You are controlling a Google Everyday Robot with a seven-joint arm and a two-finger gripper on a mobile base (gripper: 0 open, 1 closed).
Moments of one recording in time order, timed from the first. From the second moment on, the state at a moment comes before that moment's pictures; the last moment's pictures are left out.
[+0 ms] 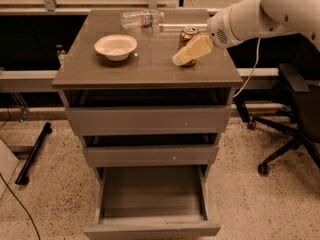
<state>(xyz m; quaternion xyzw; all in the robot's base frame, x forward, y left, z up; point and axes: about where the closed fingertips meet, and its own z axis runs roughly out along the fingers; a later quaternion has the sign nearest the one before) 0.695 -0.104 0.942 -0.43 0.77 0.12 0.45</state>
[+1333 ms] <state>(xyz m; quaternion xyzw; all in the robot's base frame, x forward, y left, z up) 0.793 -0.111 0.910 -0.37 0.75 0.23 0.49</state>
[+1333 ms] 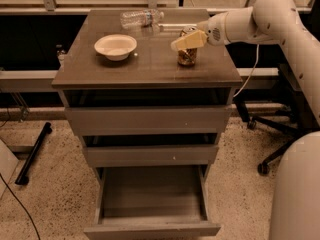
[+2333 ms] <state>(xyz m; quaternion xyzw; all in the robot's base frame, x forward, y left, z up) 0.787 -0.107 0.914 -0.39 0.74 0.25 0.49</state>
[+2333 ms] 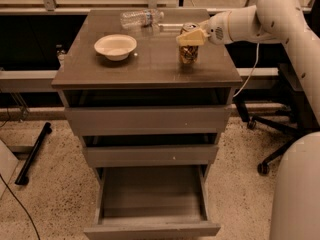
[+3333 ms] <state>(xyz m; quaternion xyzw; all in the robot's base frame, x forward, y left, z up) 0.664 -0.101 0.981 -0.47 0.69 0.19 0.52</state>
